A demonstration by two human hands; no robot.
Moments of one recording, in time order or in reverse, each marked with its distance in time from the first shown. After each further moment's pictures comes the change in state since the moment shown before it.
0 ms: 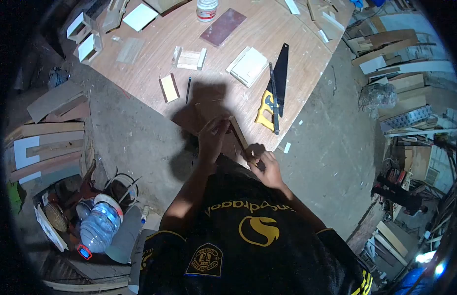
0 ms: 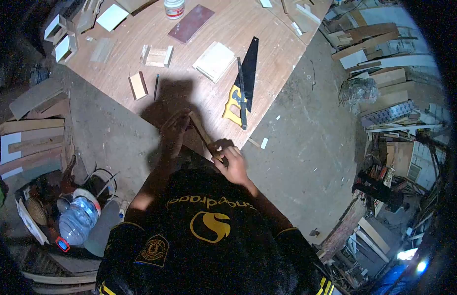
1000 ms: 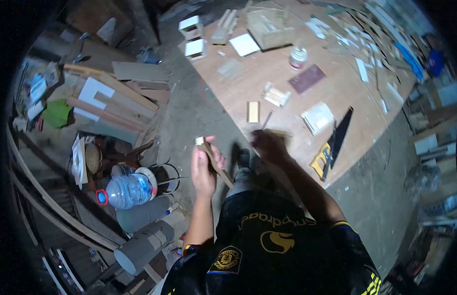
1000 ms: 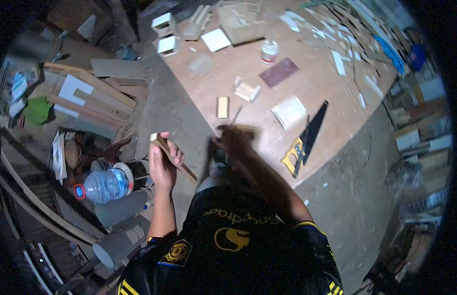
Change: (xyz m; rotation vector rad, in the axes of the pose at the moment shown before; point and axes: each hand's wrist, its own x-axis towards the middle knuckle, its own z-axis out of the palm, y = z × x) left_hand -0.125 0.191 -0.061 -0.163 0.285 0.476; right_hand 0.205 -0.084 0.114 0.191 -0.290 -0.472
